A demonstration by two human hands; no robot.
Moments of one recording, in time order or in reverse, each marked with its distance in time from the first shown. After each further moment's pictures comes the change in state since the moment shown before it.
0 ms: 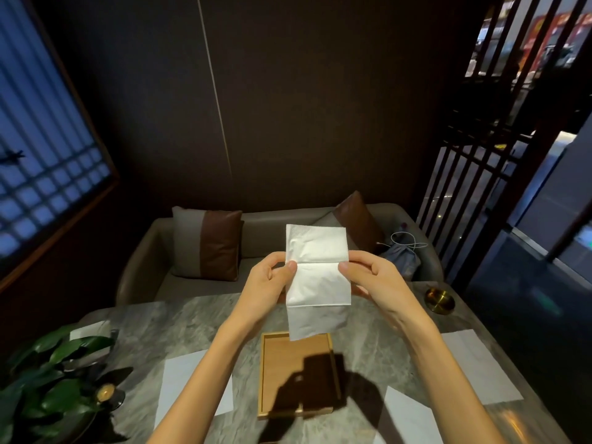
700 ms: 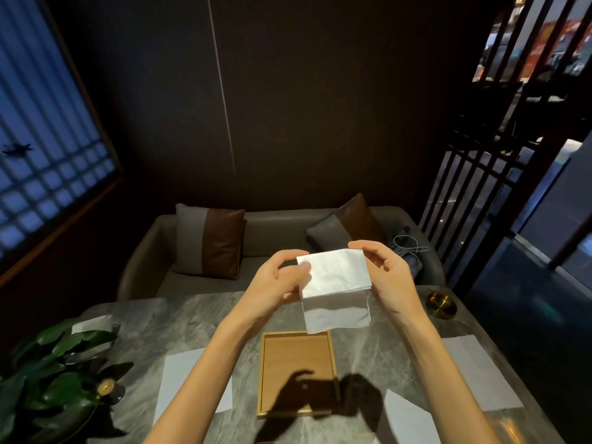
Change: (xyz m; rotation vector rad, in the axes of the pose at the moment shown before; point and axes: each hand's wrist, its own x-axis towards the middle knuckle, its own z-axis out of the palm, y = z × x) left_hand -0.002 0.005 -0.001 -0.057 -0.082 -0.047; right_hand 0.000 -0.002 0.003 -0.025 0.132 -0.227
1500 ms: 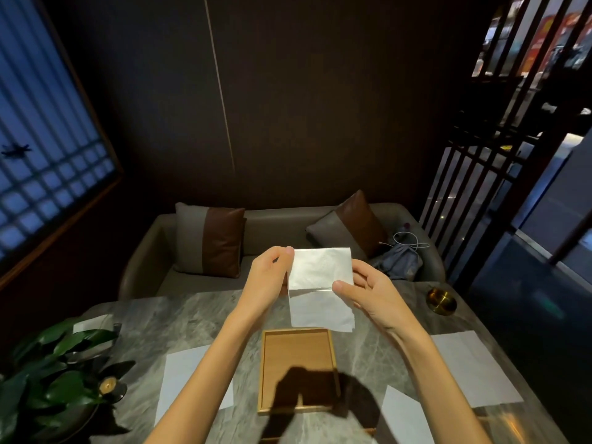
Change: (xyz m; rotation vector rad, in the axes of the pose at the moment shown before) left_hand 0.012 -0.004 0.006 0.183 0.243 0.004; right_hand -0.014 0.021 0.000 0.074 -0.241 0.224
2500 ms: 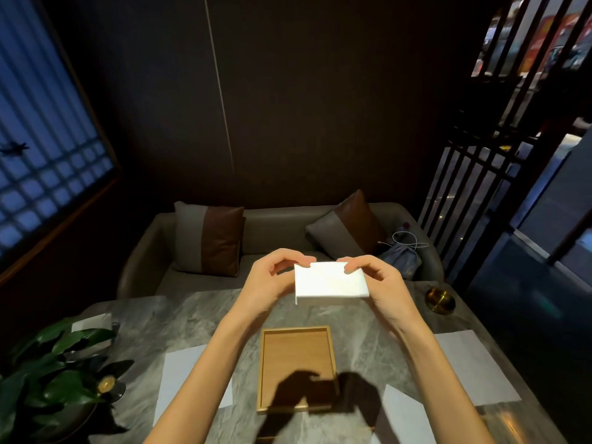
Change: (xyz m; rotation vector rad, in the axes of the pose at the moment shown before) left_hand -0.007 -0.001 -0.009 -0.114 -0.183 0.109; right_hand 0.000 -0.008 -0.004 -0.038 0.146 -0.091
